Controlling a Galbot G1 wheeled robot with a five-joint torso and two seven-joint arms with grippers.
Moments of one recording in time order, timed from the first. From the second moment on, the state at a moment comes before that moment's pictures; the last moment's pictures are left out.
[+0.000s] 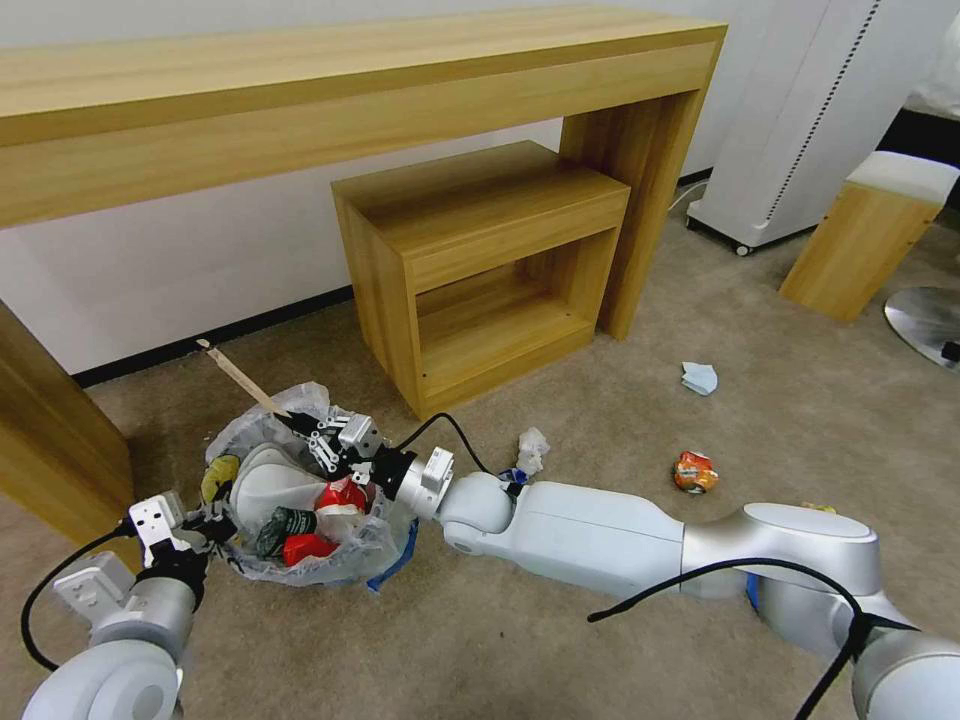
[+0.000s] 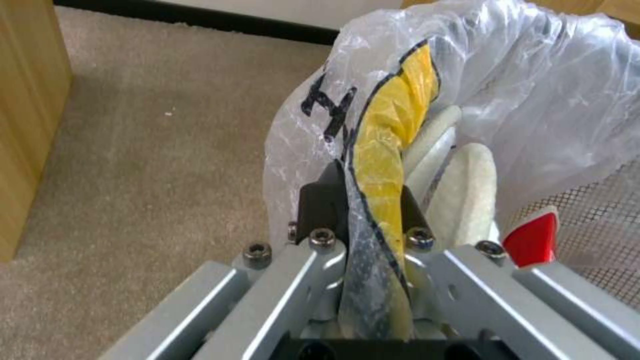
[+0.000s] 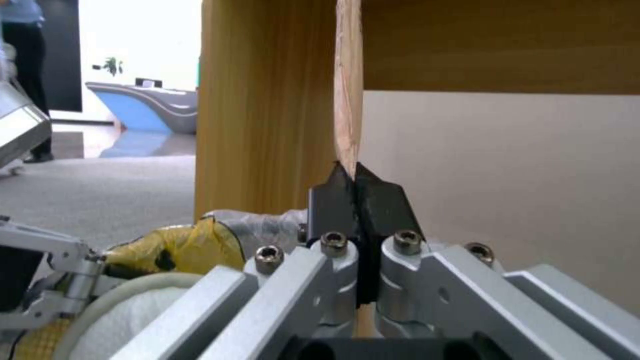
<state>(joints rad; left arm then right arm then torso) 1.64 -1.24 -0.81 -2.23 -0.80 0.37 -0.30 -0.18 1.31 -1.03 1.32 0.79 0.60 0.02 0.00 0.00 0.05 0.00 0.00</state>
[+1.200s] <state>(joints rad) 1.62 -1.23 -0.81 -2.19 -0.81 0.38 -0.30 -0.21 1.26 -0.89 1.38 0.79 0.56 0.09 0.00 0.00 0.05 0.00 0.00</state>
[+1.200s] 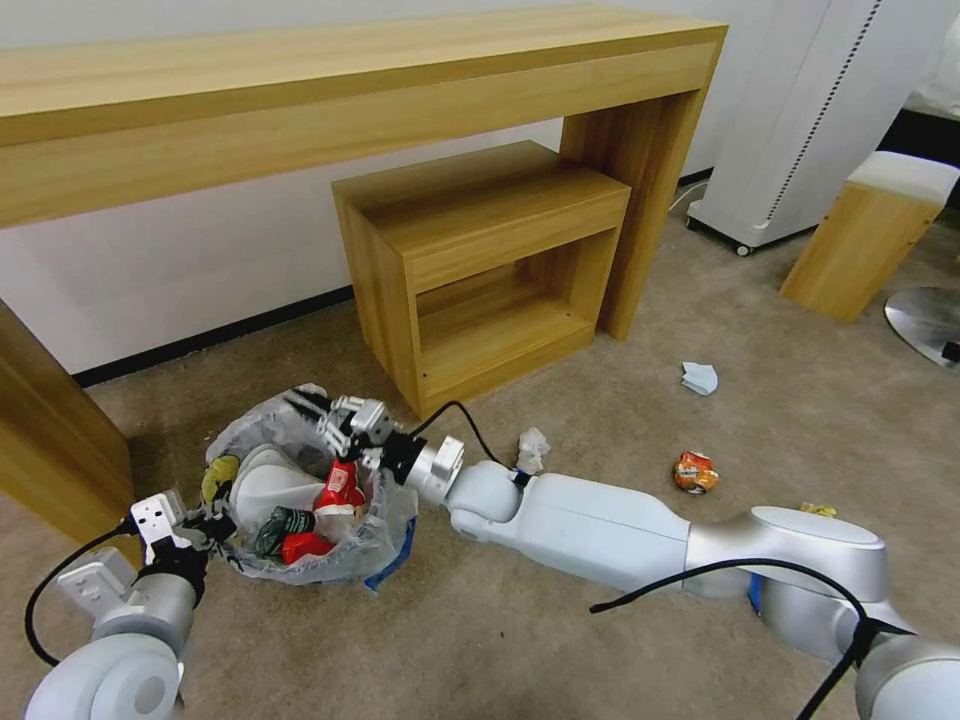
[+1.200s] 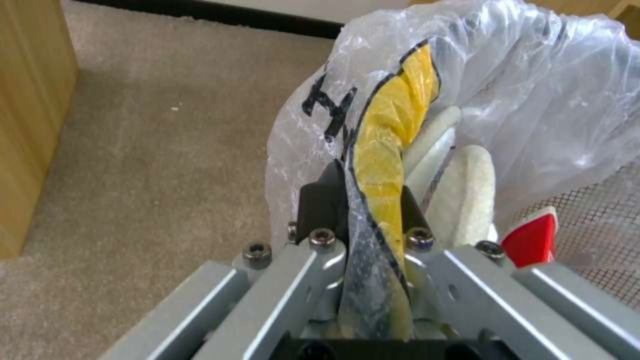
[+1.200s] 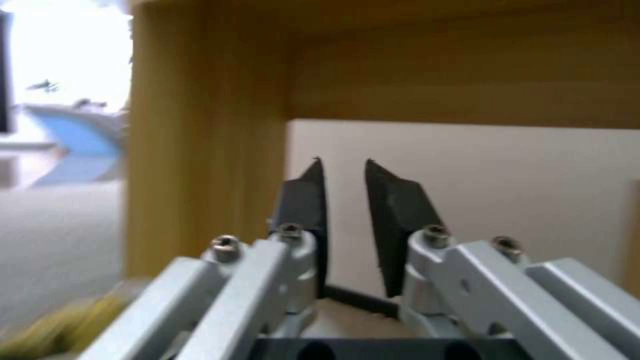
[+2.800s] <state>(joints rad) 1.64 -1.21 -0.80 -2.19 -0.78 0.37 -0.28 -1.06 0.79 0.16 1.74 0.82 0.27 0.40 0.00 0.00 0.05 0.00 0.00</state>
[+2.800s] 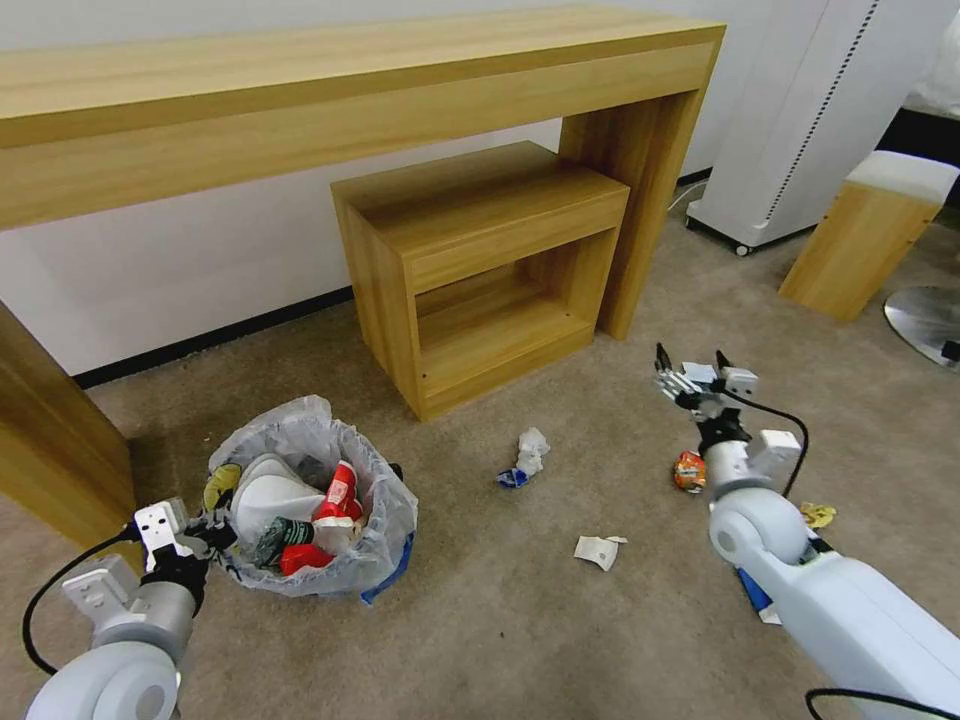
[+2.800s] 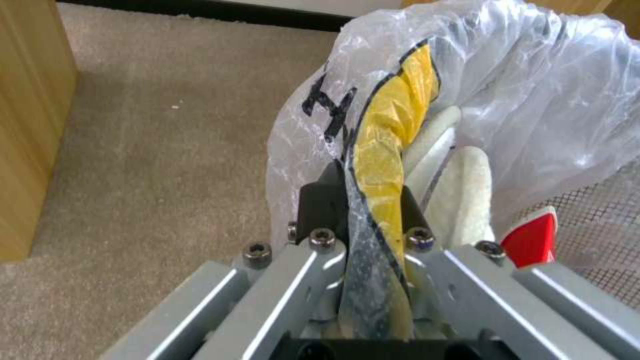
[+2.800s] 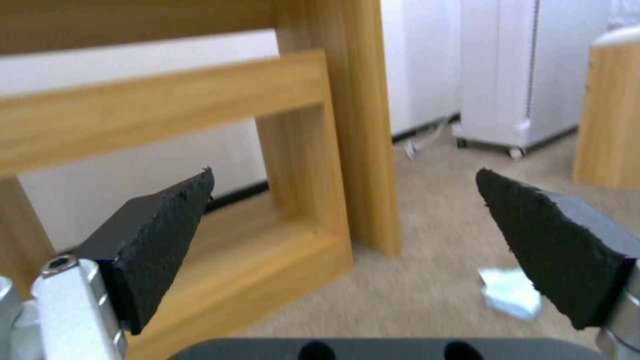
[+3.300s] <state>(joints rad) 1.64 -1.22 -0.80 -2.19 -0.78 0.37 -0.28 -1.16 0.85 0.05 1.73 1.05 -0.04 0.62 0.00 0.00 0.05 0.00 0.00</state>
